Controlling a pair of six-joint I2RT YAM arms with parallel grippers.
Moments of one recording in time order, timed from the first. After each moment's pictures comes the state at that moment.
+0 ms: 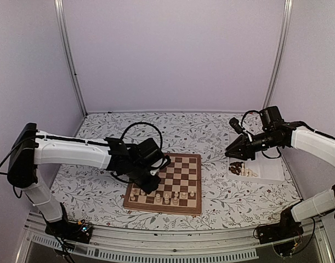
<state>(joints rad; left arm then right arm) -1.06 1.68 1.14 -0.62 -0.06 -0.31 0.30 1.31 0.92 -0.52 -0.82 -0.49</state>
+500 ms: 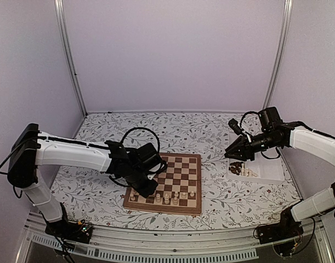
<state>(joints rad) -1.06 1.68 1.08 -0.63 -0.05 -0.33 0.30 1.33 0.91 -0.52 -0.82 -0.49</state>
